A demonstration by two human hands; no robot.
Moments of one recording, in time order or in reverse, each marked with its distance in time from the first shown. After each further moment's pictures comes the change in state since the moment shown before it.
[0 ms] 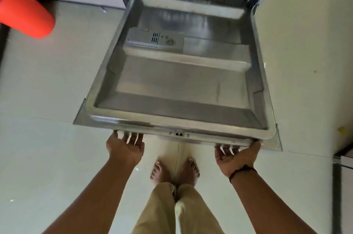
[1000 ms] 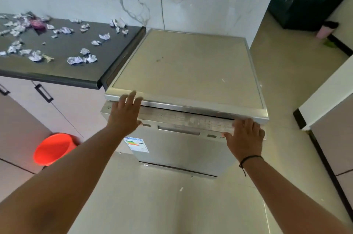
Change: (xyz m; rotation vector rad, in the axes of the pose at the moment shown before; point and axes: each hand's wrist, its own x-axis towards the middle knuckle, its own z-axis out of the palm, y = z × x) left_hand -0.364 0.259 0.403 1.956 0.334 2.090; right_hand -0.319 -0.335 0.352 -1.548 0.183 -2.062
